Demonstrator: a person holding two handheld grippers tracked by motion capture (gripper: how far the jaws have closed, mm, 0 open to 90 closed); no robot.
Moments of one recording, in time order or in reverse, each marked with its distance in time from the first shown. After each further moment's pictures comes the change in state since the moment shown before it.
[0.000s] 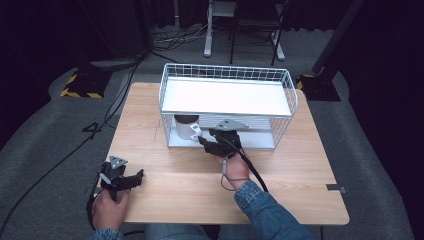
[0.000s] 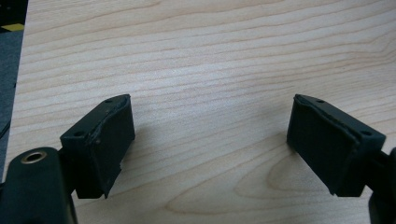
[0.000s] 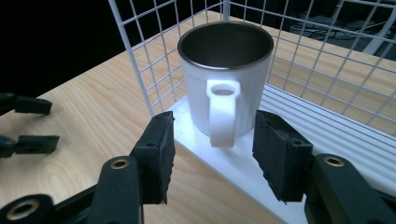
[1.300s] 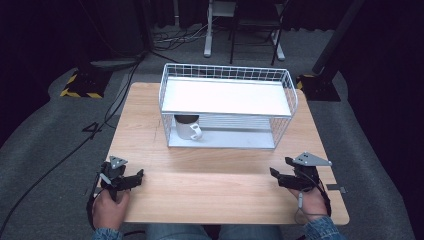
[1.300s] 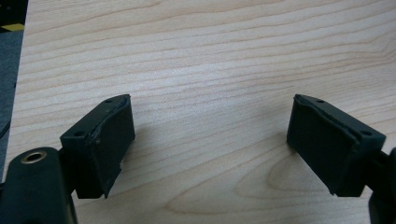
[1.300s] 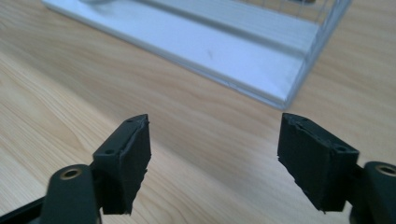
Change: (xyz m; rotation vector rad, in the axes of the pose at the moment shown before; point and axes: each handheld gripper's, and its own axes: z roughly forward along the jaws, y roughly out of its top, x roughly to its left) left arm 0.000 0.000 0.000 0.001 0.000 0.000; right arm -0.104 -0.127 -0.154 0.122 -0.194 0.040
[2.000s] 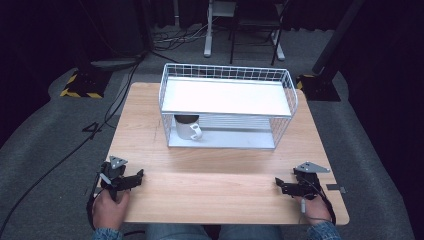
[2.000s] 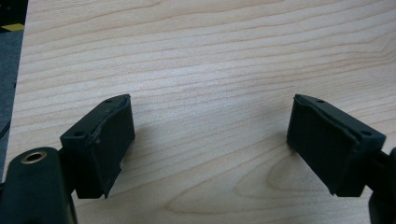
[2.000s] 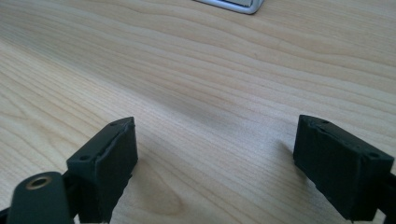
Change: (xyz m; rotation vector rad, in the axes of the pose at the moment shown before) left arm 0.000 0.000 0.000 -0.001 0.000 0.000; right arm -0.025 -0.053 0.025 0.100 -0.071 0.074
